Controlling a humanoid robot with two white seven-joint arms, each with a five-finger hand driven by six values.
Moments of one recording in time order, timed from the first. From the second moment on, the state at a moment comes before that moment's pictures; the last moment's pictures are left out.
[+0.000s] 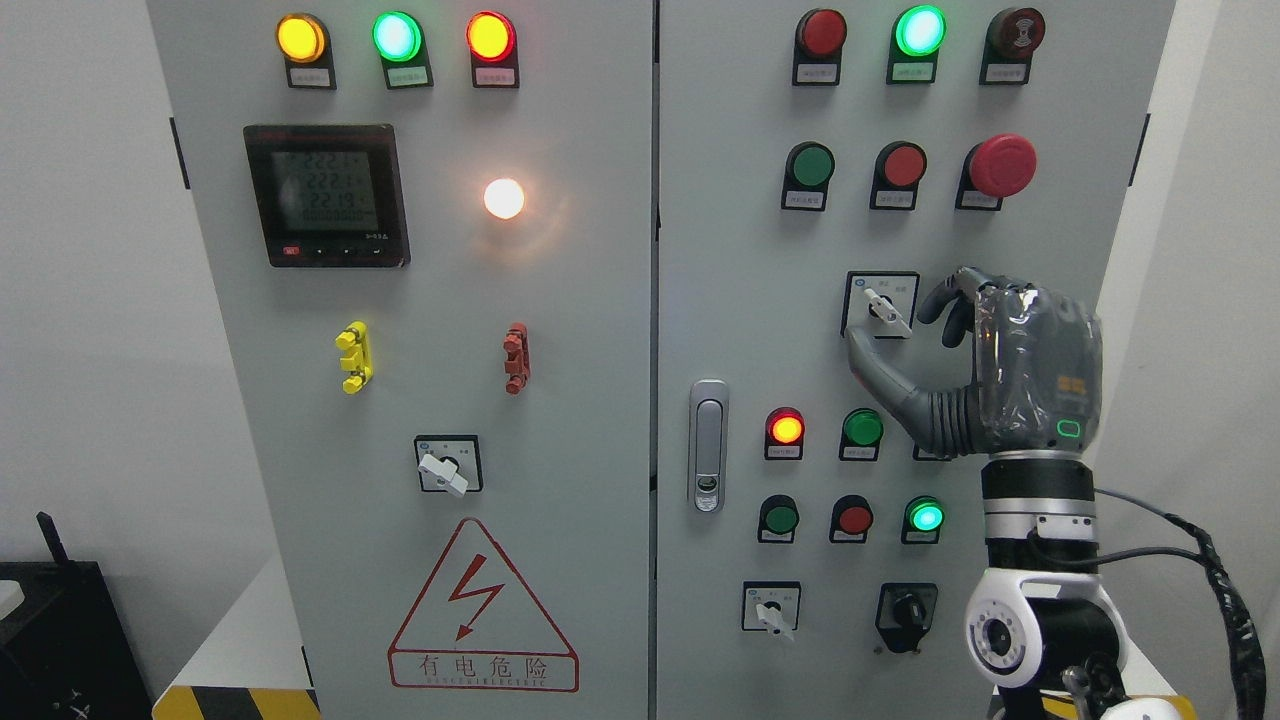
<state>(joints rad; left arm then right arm) -0.04 -0.09 0.00 0.04 -0.10 -0.09 0.00 -0.69 -0.04 0.06 -1.73 1.10 0.16 -0.12</state>
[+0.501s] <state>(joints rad) -0.04 -0.09 0.00 0.04 -0.10 -0.09 0.00 -0.70 -0.04 0.06 -1.71 1.10 0.16 -0.12</state>
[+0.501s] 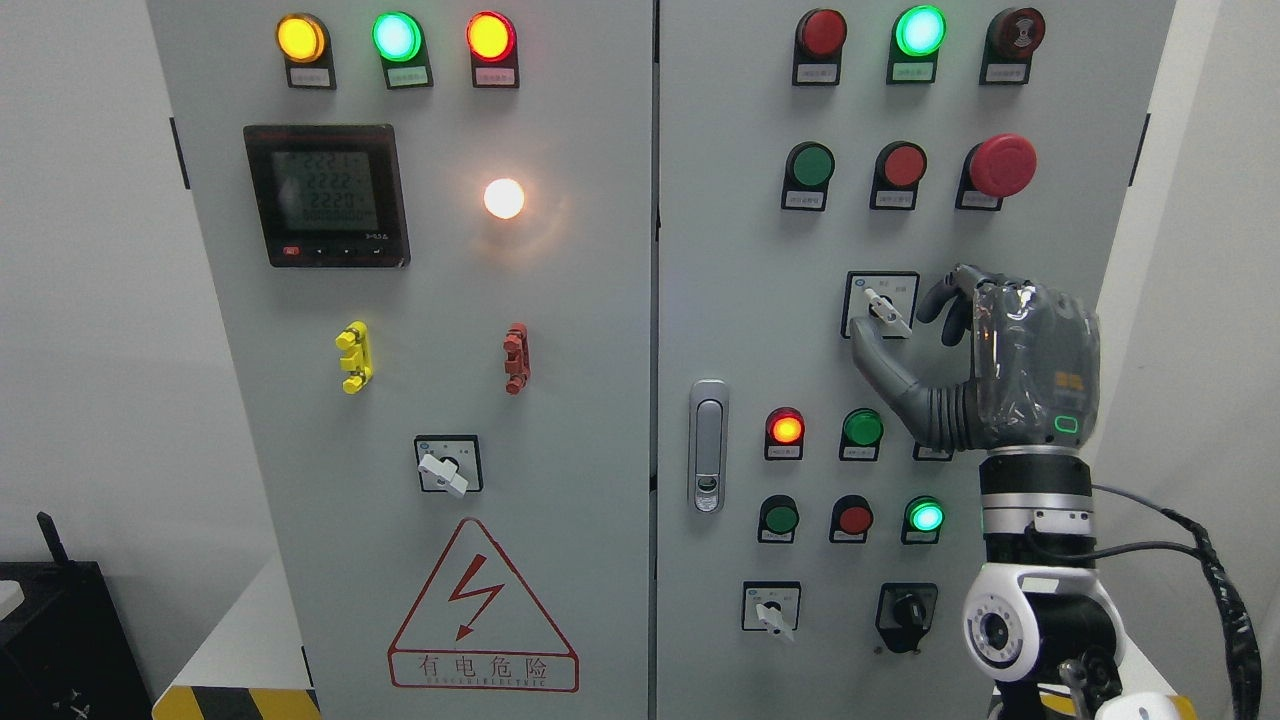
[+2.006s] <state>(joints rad) -0.04 -0.09 0.00 0.04 -0.10 -0.09 0.00 -0.72 -0.04 0.07 -1.70 1.10 0.18 -0.12</state>
